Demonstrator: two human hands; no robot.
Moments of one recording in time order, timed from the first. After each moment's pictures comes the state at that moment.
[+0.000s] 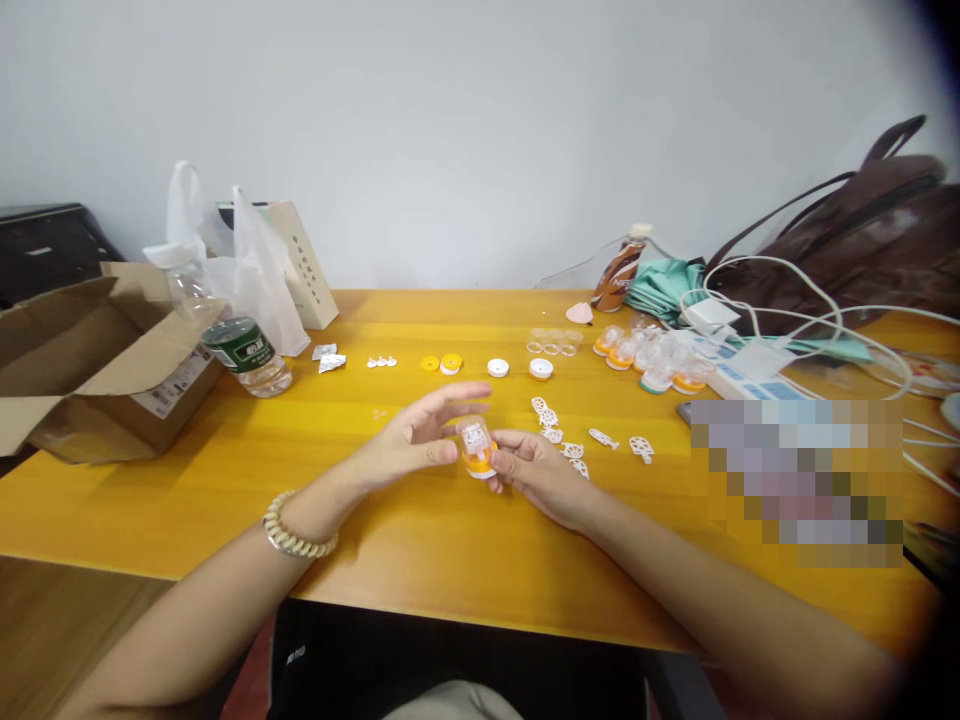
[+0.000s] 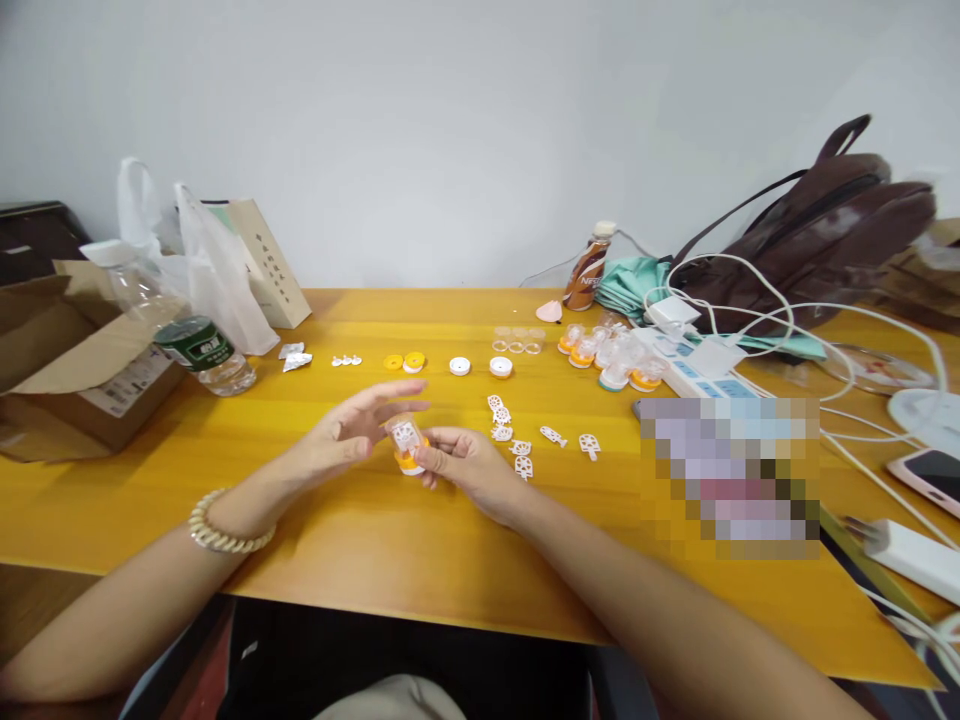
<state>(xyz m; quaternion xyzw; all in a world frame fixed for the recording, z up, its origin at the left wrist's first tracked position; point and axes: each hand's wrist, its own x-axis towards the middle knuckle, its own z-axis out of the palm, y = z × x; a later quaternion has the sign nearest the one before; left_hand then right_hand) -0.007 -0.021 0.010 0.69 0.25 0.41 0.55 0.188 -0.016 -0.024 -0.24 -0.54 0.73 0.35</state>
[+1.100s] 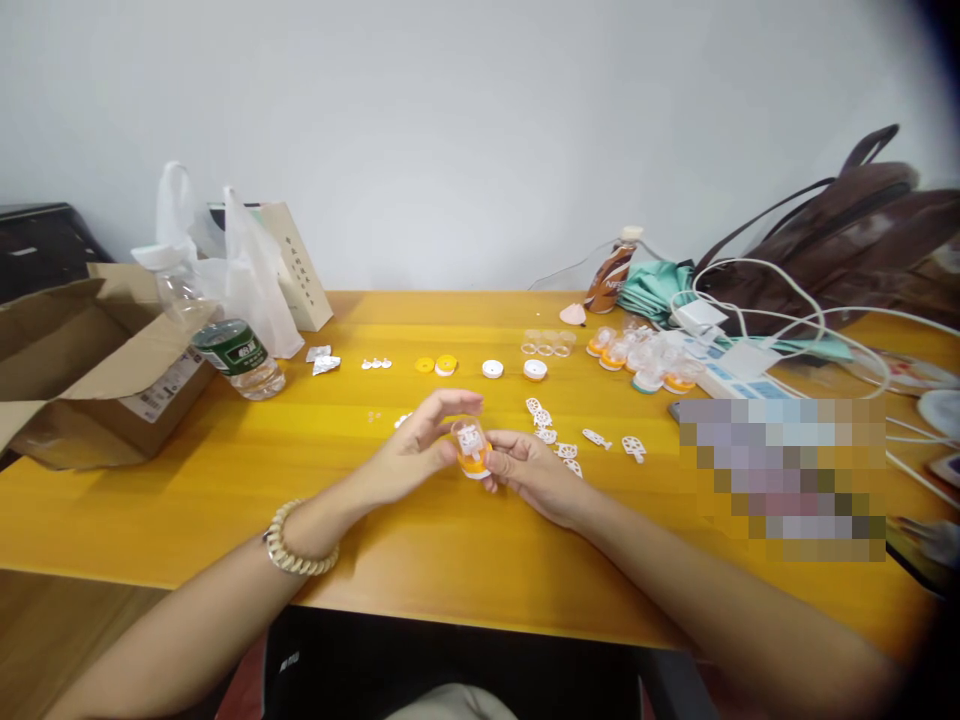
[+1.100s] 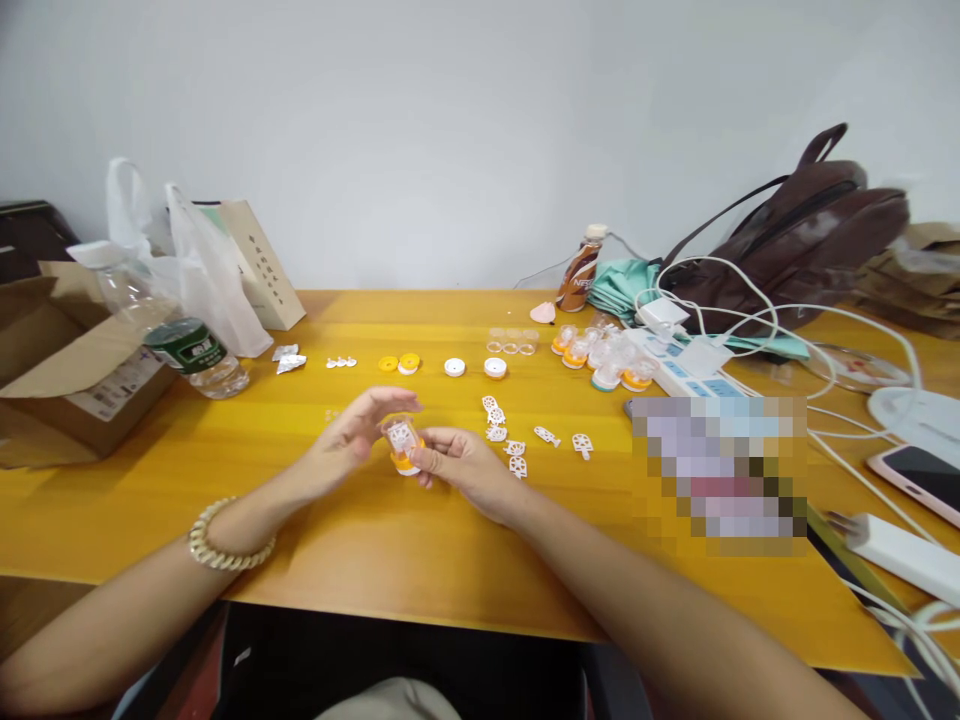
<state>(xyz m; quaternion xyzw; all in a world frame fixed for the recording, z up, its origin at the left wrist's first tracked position) 0.000 -0.024 -0.001 0.68 0.24 0.45 0.52 0.188 -0.017 -0.023 -0.24 -0.54 0.73 0.34</state>
